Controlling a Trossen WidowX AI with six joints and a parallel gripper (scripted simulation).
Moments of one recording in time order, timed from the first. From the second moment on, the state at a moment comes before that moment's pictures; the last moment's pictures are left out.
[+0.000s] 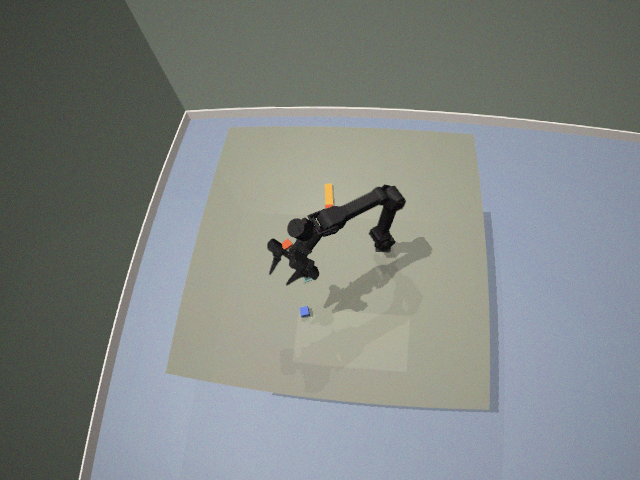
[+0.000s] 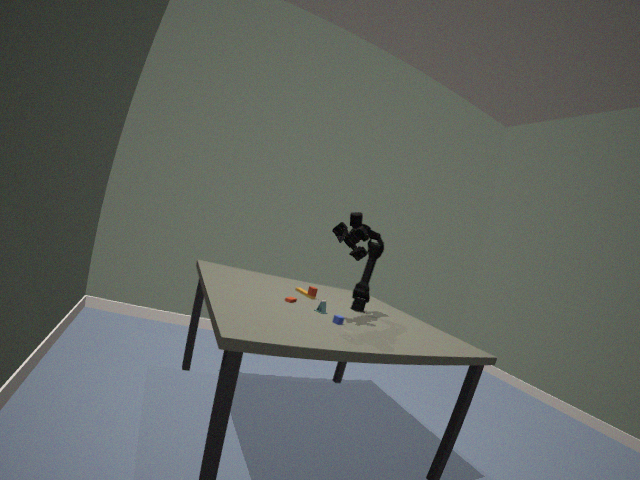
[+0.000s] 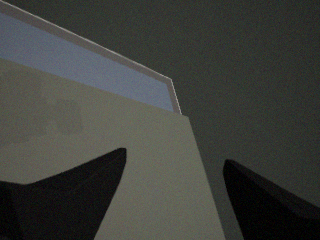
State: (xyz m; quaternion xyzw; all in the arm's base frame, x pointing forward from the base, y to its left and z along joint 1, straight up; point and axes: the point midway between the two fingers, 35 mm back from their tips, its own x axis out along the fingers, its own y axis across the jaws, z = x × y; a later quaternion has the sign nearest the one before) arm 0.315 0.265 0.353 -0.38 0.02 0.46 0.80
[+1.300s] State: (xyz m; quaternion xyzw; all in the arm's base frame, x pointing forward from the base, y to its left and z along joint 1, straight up) arm 0.391 0.031 0.244 -0.02 0.44 0.10 0.89
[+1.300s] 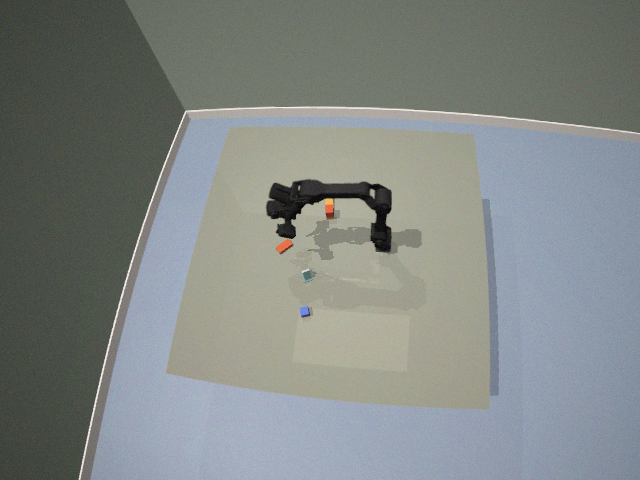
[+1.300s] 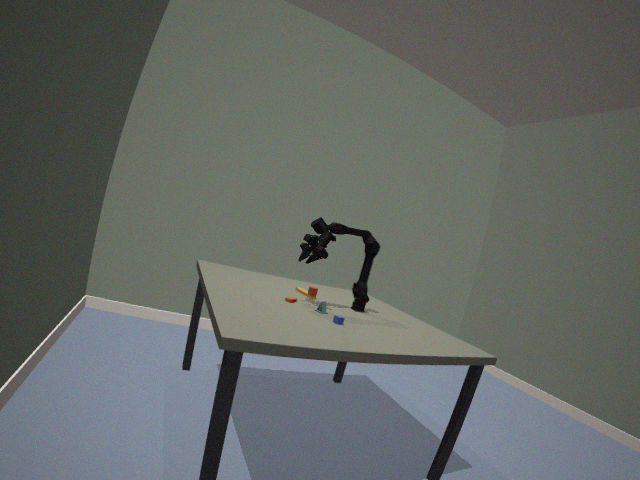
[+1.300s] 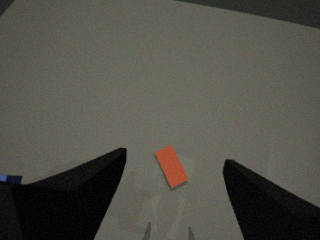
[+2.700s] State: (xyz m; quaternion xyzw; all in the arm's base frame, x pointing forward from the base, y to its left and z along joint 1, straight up) arm 0.272 -0.182 0.169 0.42 0.54 -0.41 0.61
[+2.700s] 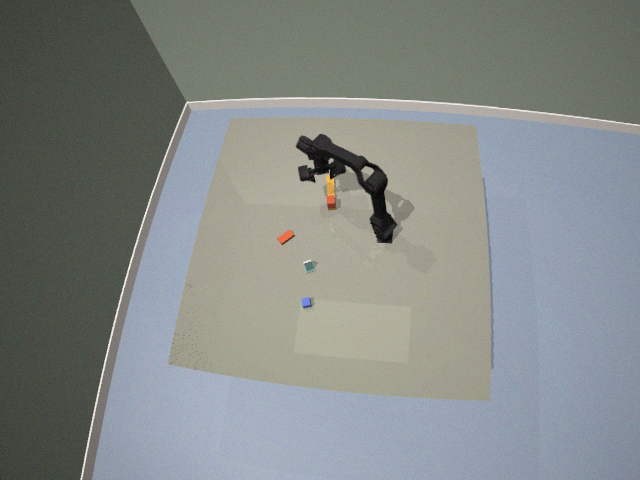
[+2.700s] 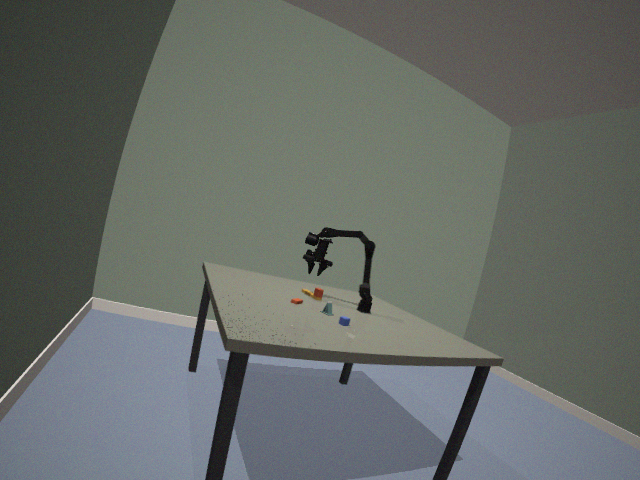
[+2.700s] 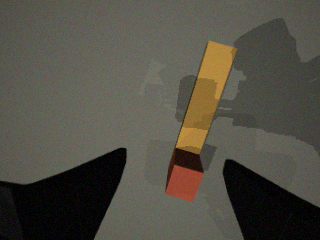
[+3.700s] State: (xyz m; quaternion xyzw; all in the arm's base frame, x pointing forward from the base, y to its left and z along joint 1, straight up) arm 0.255 -0.200 0.081 0.46 0.53 -0.46 0.55
